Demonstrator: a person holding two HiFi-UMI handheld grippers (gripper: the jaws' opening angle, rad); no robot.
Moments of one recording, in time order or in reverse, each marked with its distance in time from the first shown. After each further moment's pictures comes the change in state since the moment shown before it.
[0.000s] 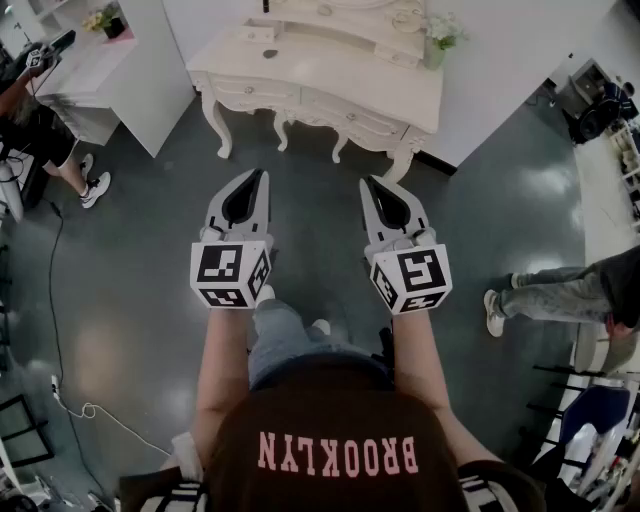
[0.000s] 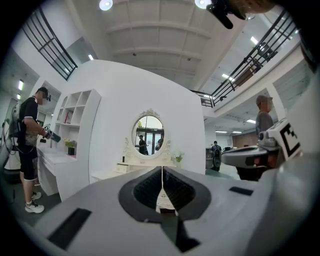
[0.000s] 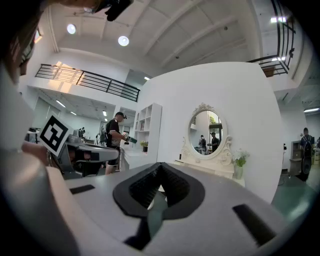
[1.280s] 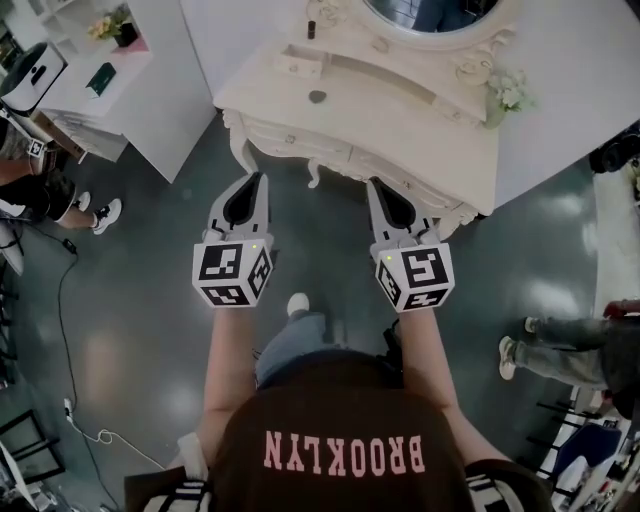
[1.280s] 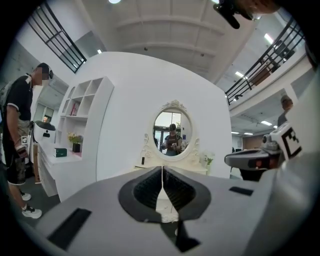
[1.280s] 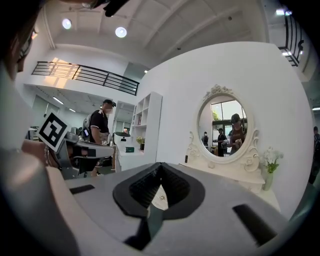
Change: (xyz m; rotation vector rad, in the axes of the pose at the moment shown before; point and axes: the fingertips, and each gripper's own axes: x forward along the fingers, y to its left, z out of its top) left arm 0.183 0.232 -0.004 -0.063 0.019 0.069; right arm 0.294 -0.022 0.000 -0.019 0.046 0.010
